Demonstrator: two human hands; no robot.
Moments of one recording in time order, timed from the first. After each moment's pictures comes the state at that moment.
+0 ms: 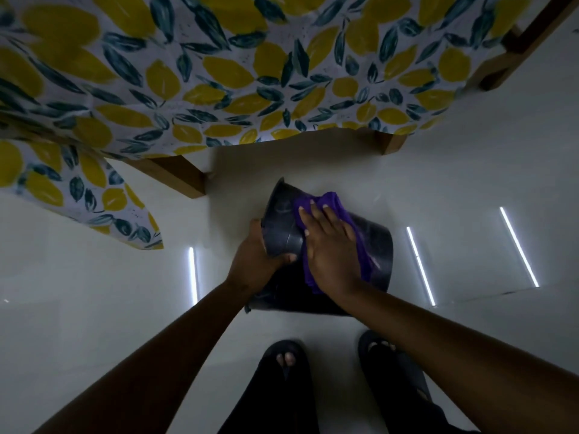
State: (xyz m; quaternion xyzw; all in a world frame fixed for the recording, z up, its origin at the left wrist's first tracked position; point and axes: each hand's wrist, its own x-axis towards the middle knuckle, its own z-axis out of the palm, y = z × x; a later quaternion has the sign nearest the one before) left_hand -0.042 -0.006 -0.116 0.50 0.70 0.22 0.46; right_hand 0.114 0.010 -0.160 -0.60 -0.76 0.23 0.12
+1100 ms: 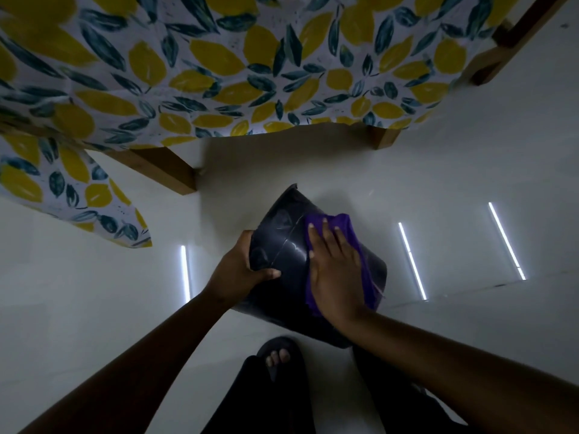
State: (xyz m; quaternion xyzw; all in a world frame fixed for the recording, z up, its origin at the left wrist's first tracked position) left_hand -0.066 -0.023 -0.122 0.53 0.68 0.15 0.49; right_hand 0.127 -0.038 -0.162 -0.64 -0.72 0.25 0.07
